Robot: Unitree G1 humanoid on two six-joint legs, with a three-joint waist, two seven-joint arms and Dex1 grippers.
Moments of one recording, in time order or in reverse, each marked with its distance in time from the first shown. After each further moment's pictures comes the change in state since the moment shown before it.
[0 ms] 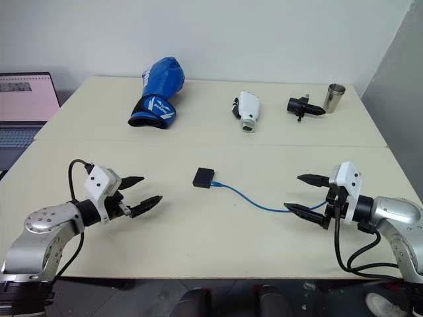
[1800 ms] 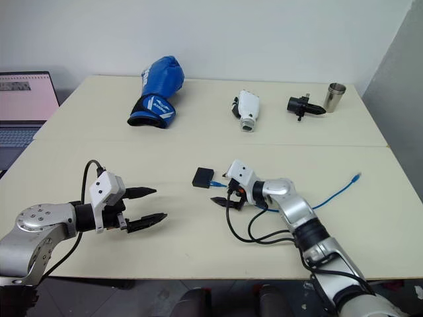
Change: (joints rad) left arm 0.055 0.114 -0.033 -0.122 -0.059 0.080 -0.191; right arm -0.626 0.604 0.559 0.856 -0.507 -0.307 -0.171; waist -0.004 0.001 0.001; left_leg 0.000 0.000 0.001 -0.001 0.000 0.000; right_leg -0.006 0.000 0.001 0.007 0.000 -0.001
